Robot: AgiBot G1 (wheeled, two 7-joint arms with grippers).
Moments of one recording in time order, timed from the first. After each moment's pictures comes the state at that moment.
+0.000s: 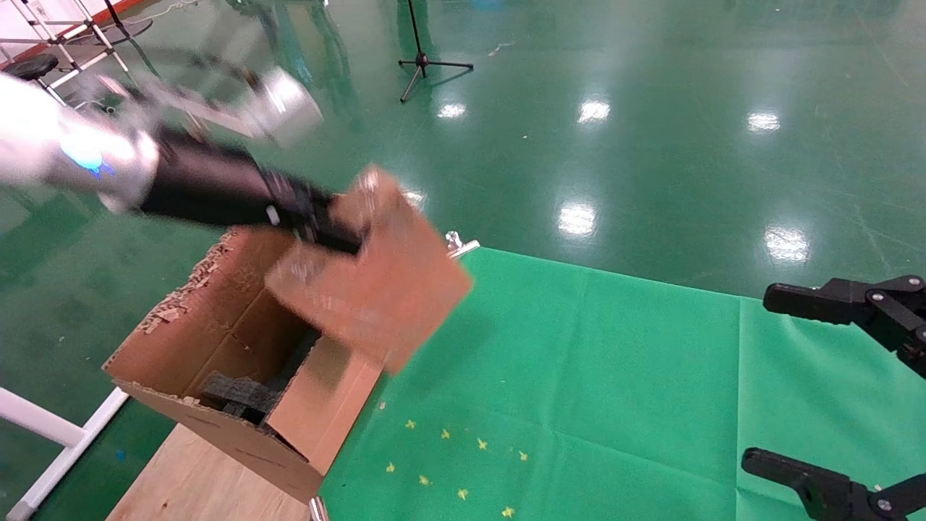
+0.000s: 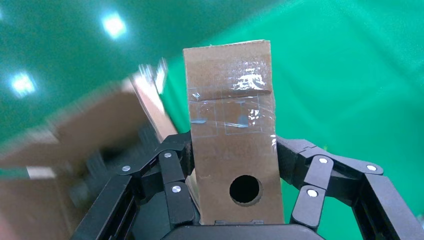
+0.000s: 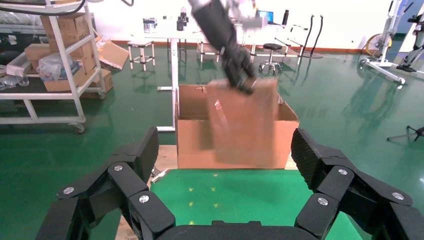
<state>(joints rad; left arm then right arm) -1.82 0.58 0.78 -1.29 1.66 1.49 -1.17 1.09 -0.59 -0.33 1.26 -0.69 -1.47 0.16</state>
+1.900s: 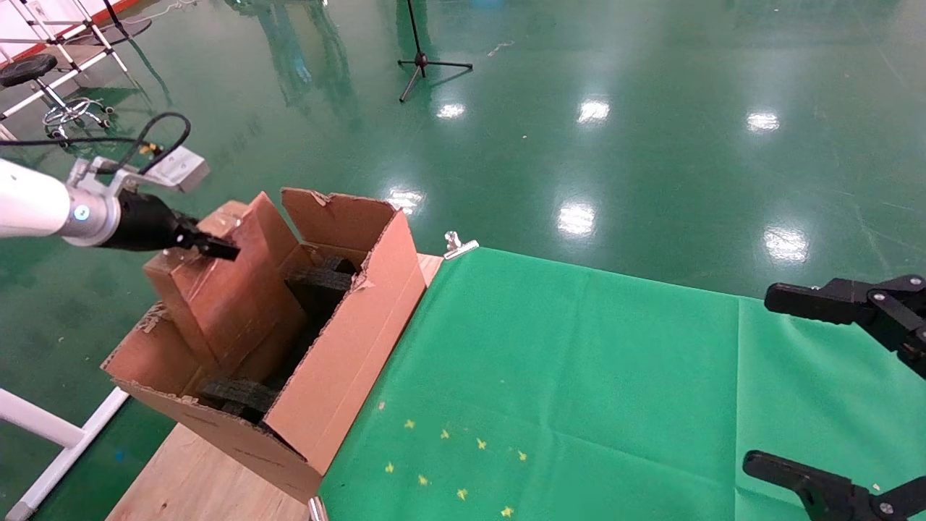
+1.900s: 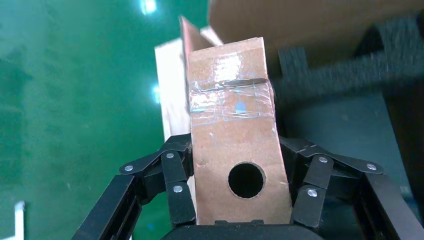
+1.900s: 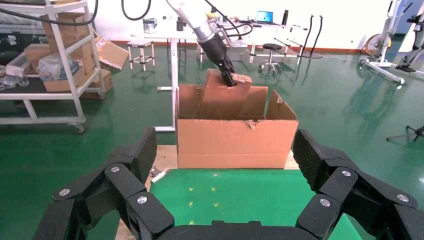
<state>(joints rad) -1.93 0.79 0.82 -0.05 1.89 0.93 -0.36 1.09 -0.59 -0.33 1.26 -0.69 -1.47 0.16</state>
